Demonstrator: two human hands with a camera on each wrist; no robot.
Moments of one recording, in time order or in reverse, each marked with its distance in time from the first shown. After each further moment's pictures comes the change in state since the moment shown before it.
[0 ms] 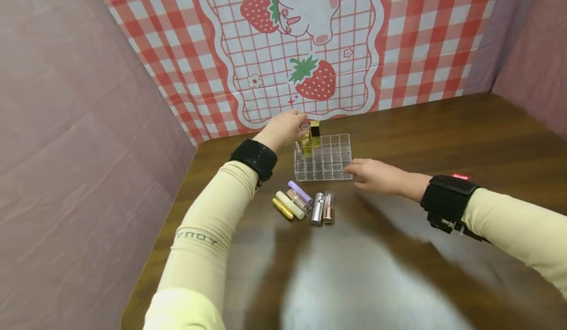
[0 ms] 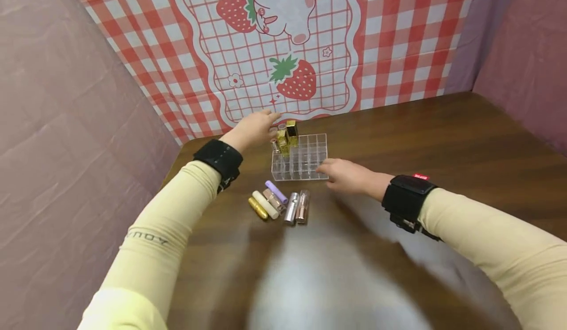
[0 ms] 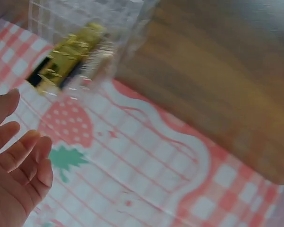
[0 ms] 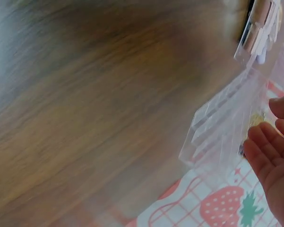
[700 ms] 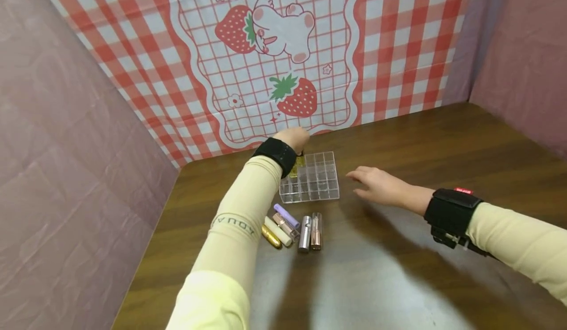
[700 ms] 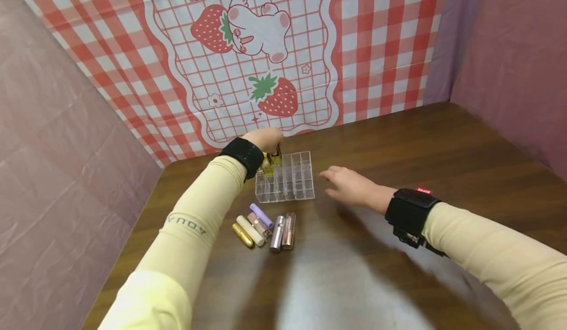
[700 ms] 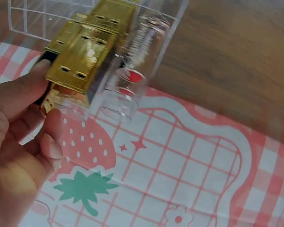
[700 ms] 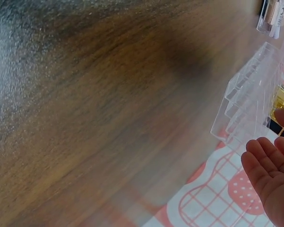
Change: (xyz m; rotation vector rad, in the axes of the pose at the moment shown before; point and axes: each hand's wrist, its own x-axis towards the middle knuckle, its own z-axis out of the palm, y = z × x) left_hand 0.075 0.036 0.006 0.257 -0.272 0.099; right_hand -0.027 0.033 -0.004 0.038 0.078 0.231
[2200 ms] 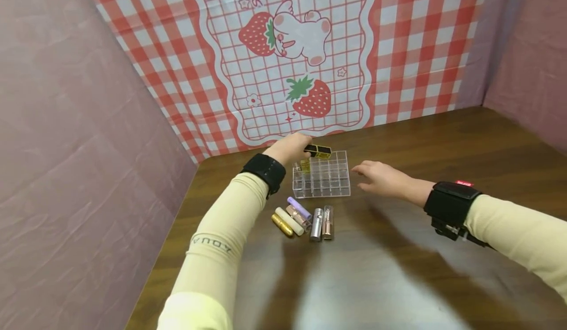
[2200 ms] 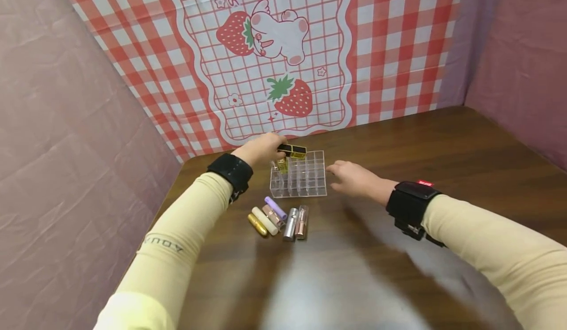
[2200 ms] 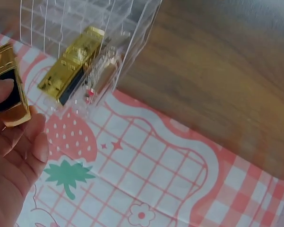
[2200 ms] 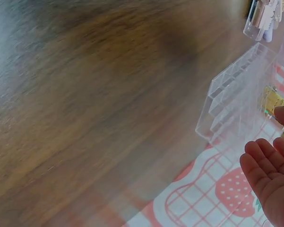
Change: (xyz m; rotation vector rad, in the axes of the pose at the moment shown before) left_hand -0.060 -0.011 0.021 -0.278 0.200 0.010; right_hand 0.012 -0.022 -0.009 -0.043 -0.015 0.000
